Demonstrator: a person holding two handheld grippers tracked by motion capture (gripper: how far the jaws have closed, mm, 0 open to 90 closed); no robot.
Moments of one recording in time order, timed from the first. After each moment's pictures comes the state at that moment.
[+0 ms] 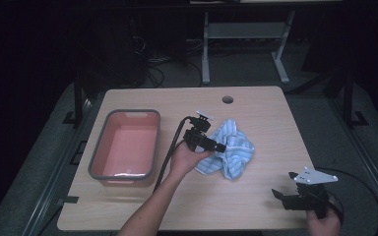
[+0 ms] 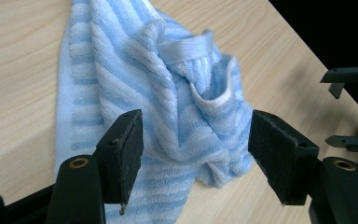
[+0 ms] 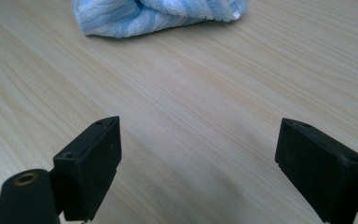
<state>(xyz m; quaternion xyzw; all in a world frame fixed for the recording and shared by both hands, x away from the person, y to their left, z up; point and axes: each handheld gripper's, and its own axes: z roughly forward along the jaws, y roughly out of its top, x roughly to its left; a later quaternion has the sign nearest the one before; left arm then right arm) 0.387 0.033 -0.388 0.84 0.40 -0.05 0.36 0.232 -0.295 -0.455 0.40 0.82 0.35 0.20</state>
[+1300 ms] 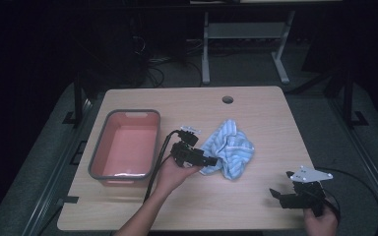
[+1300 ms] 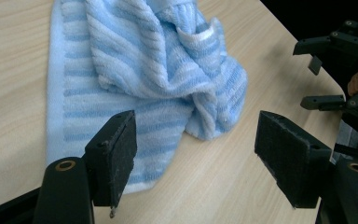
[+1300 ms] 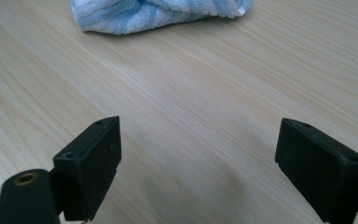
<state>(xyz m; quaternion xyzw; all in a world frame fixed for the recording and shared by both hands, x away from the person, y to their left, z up) 0.348 0.069 -0.402 0.83 0.39 -0.06 0.40 0.238 -0.291 -0.458 0.40 0.83 0.35 0.20</state>
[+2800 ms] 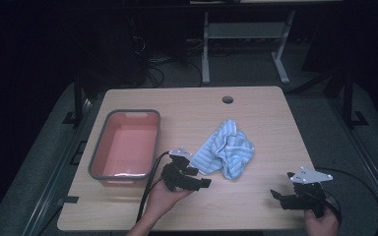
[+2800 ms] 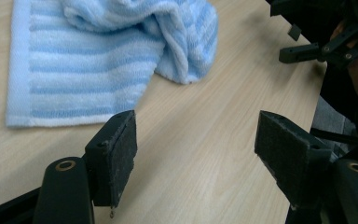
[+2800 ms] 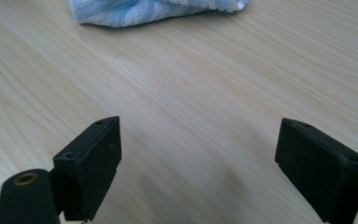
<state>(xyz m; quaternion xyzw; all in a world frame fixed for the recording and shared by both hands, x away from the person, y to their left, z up) 0.292 0.093 -0.423 0.83 0.36 -0.06 0.42 0.235 -0.291 -0.459 0.40 0.83 0.34 0.20</state>
